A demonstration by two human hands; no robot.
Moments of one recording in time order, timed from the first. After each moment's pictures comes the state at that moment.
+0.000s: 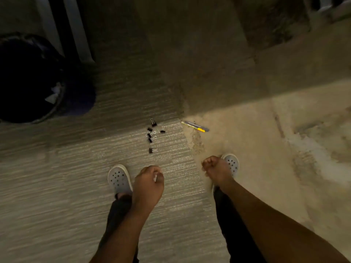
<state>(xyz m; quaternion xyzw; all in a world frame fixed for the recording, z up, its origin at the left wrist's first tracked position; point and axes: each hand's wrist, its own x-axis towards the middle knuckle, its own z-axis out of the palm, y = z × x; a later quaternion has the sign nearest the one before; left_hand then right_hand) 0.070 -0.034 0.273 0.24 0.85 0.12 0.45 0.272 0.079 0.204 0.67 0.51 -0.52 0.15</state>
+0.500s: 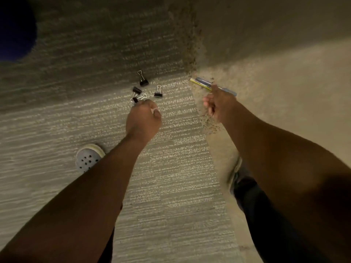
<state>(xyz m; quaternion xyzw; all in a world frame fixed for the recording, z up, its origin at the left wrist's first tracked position) 0.037 0.026 -0.001 0.36 0.86 0.07 0.36 0.210 0.165 -0.056 0.77 0.13 -0.62 -0.01</state>
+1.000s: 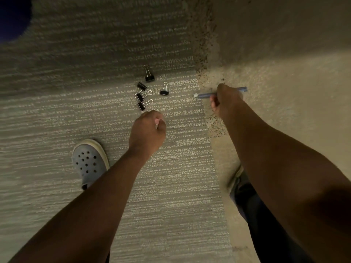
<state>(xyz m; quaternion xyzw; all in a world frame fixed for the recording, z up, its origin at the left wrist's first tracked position) 0.043 -0.008 -0.008 0.33 0.84 0.15 0.40 0.186 0.176 -0.070 0.83 0.08 -0.56 -0.05</state>
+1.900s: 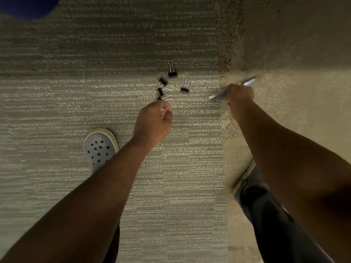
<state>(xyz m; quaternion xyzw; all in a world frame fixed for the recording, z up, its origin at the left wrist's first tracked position) 0.002 -0.017 0.000 0.28 0.83 0.20 0.43 0.160 0.171 -0.067 0.78 0.38 -0.50 0.07</state>
